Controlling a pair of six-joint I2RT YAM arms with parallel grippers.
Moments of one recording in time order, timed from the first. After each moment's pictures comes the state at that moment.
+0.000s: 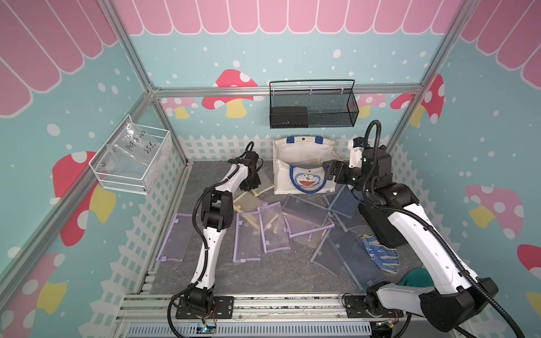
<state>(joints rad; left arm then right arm) -0.23 2.48 2.18 -1.06 -0.04 -0.58 0.35 1.24 1.41 -0.54 -0.04 0.39</state>
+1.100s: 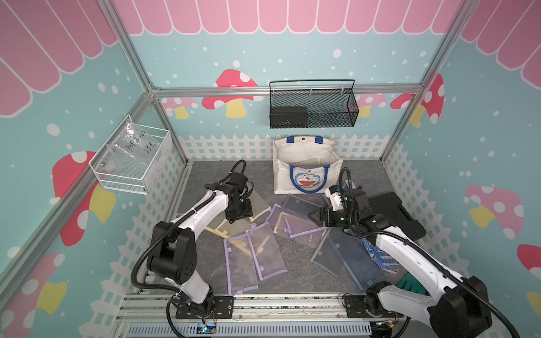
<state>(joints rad) -0.33 1.57 1.18 -0.94 0.12 -0.52 0.48 1.25 0.84 -0.35 -0.46 0.42</state>
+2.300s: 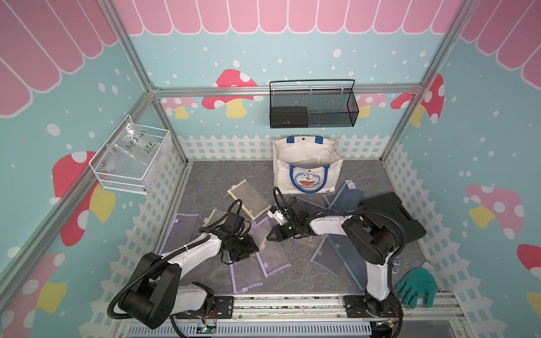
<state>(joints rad) -0.40 1.31 0.57 -0.51 0.41 -0.81 0.76 1.95 1.07 -0.02 -0.64 0.41</state>
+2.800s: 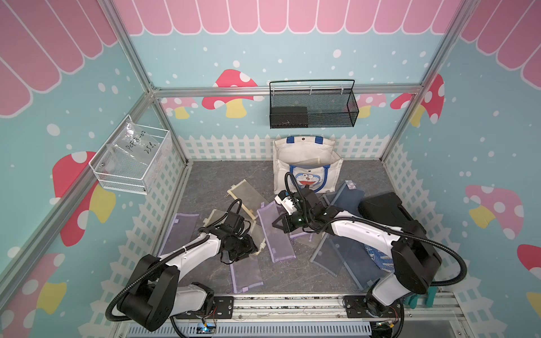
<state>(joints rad) -0.40 1.23 0.62 -0.59 0.36 -0.80 0.76 1.53 1.08 -0.24 -0.47 0.41</state>
